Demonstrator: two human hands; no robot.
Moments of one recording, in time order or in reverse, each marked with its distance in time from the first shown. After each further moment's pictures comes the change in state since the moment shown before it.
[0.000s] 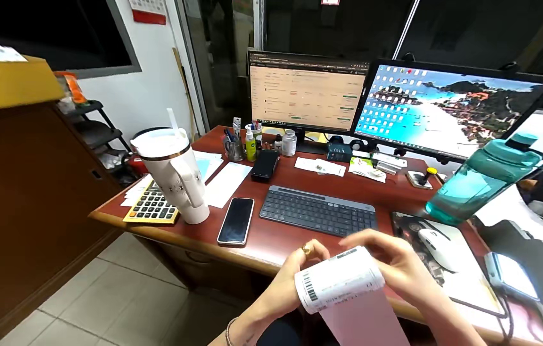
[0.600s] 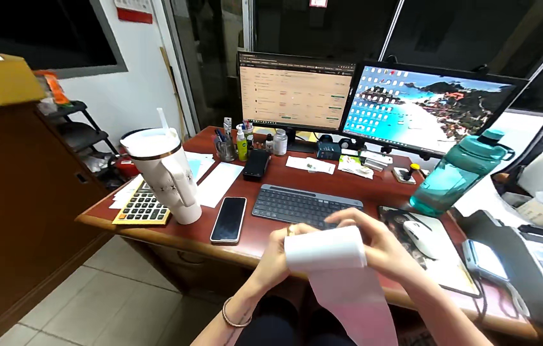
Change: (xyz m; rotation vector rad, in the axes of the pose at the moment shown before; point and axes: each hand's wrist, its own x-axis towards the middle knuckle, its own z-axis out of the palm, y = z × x) left_hand 0.021 0.000 -0.012 0.083 0.058 0.187; right_hand 0.010 -0.009 -0.005 -0.085 -0.073 0.044
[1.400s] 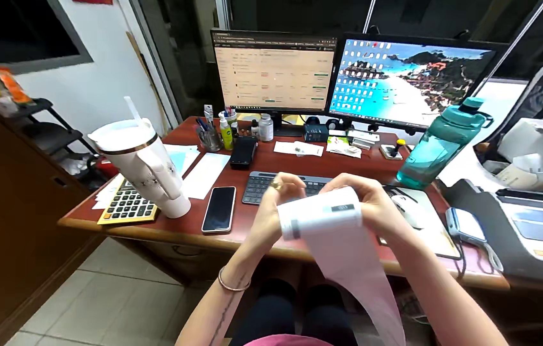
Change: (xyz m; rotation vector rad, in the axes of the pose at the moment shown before) left_hand 0.035 0.021 0.002 0.050 0.004 -0.157; right_hand 0.014 -0.013 -0.011 0.016 0.154 -0.014
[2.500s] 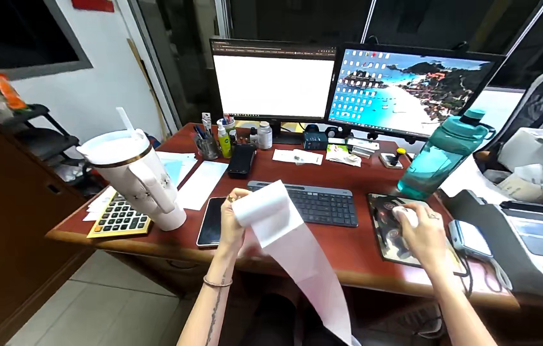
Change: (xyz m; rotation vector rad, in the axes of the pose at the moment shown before) left_hand 0.006 -0.085 -0.085 0.010 0.452 0.082; right_hand -0.112 0.134 -0.101 -0.969 0.539 0.374
